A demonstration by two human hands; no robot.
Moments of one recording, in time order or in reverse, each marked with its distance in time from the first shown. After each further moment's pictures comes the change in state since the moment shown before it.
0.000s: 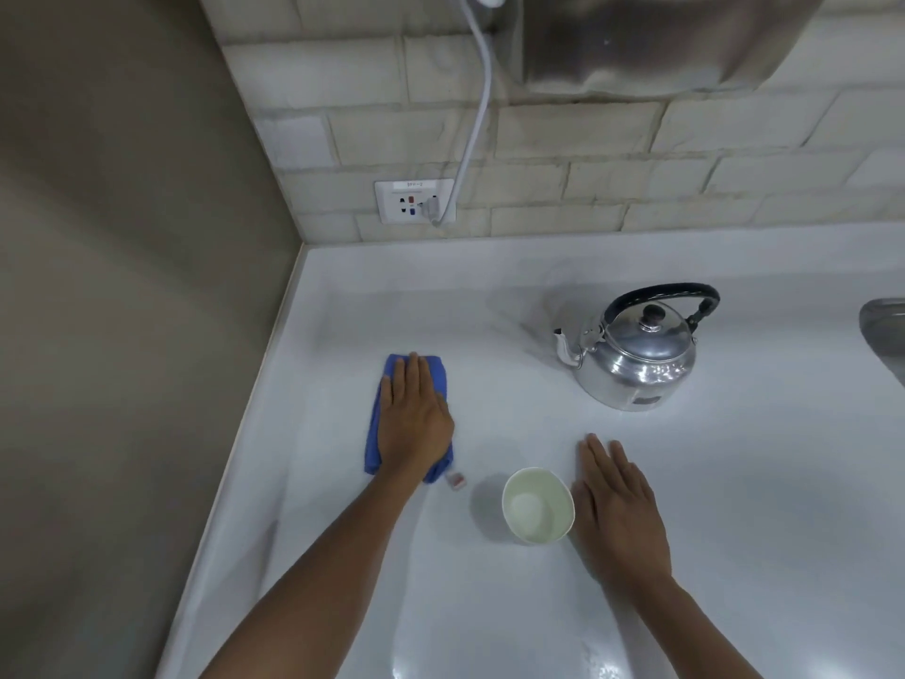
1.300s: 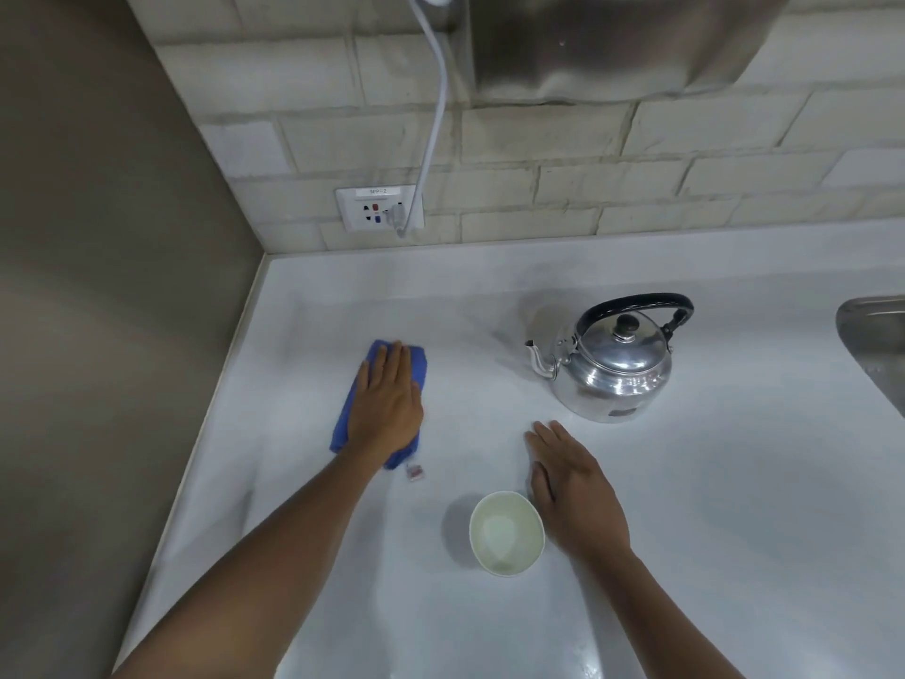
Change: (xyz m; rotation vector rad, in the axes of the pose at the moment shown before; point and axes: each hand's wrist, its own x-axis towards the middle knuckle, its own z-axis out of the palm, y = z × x) left_hand 0.050 -0.007 -0.002 0.019 0.006 0.155; right_hand 0.053 0.000 0.004 0.164 0.099 -0.200
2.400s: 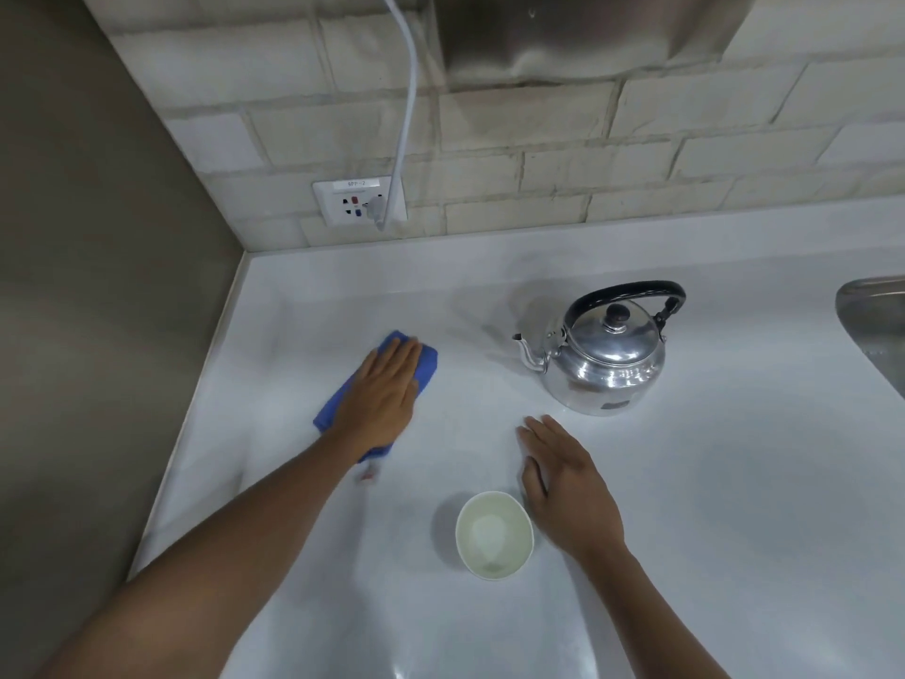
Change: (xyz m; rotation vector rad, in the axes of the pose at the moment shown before) left_hand 0.009 -0.007 -0.006 0.046 -0.017 0.277; right_hand 0.001 0.007 0.006 0.041 0.028 -0.011
